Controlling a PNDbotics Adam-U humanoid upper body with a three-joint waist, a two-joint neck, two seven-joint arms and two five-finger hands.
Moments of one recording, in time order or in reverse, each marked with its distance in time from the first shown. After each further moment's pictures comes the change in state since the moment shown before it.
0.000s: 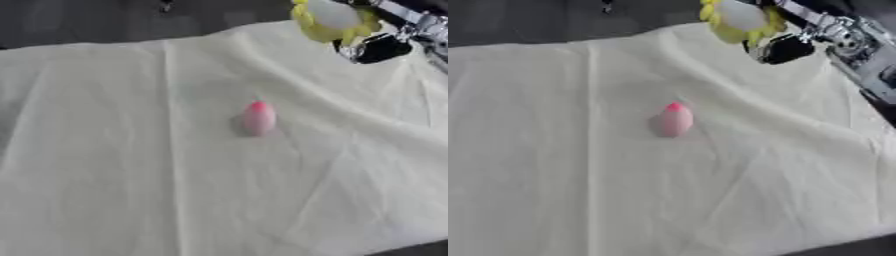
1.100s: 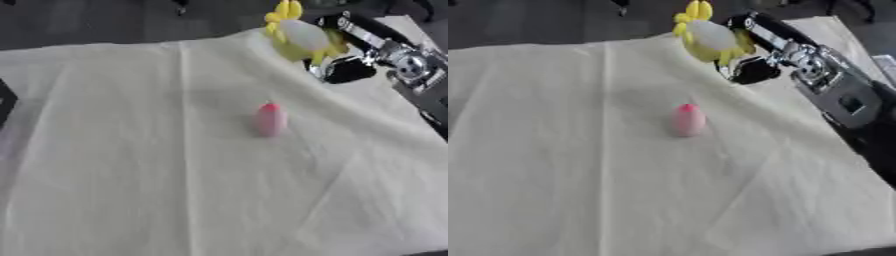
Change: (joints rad) left arm -0.033 -0.018 -0.025 0.000 -0.011 -0.029 -0.021; right arm -0.089 0.173 0.121 0.016 0.050 0.010 -0.006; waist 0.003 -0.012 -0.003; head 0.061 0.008
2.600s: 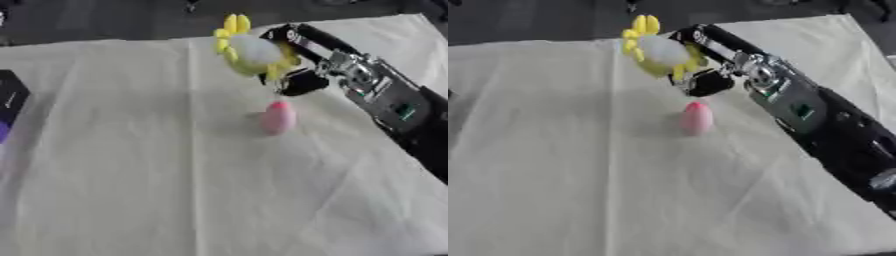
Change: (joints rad) left arm -0.195 -0.163 -0.253 -0.106 -0.086 -0.083 -0.318; right arm -0.080 0.107 0.116 -0.003 0.014 -0.027 0.014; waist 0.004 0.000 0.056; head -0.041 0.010
